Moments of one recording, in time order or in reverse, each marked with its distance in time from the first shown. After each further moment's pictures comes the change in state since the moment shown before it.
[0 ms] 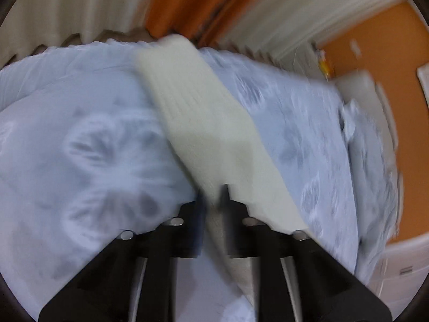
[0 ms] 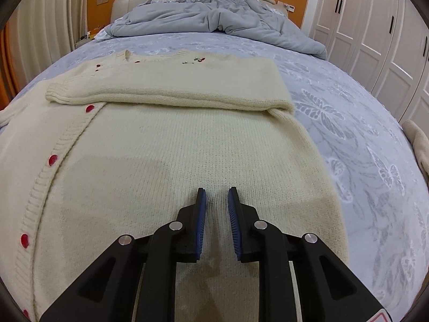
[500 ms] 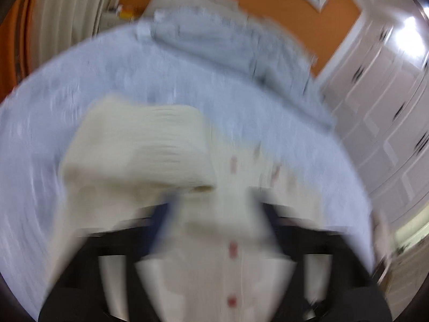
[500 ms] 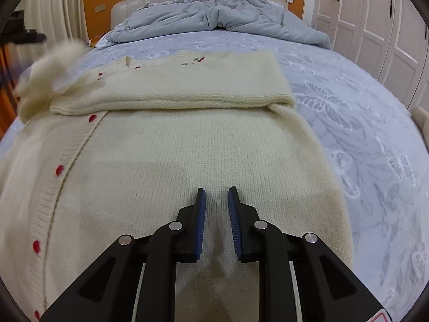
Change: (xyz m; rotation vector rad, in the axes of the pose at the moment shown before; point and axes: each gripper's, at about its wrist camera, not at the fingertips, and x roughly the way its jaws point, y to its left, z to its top) left arm -0.105 -0.177 -0.339 0.871 0.178 -0.356; right arm 0.002 -0.011 0.004 0.067 0.021 0.082
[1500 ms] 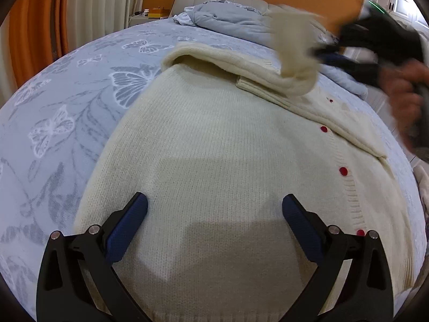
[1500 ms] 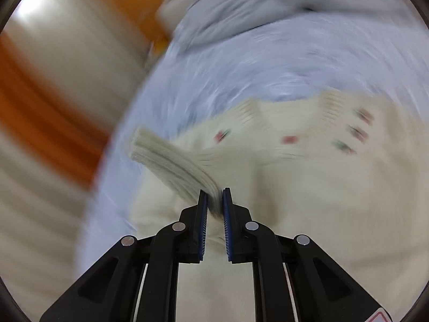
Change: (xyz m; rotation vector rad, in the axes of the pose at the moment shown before) left arm -0.042 0.107 -0.148 0.088 -0.058 0.163; right arm 0.040 0.090 0.187 0.246 0.151 0.558
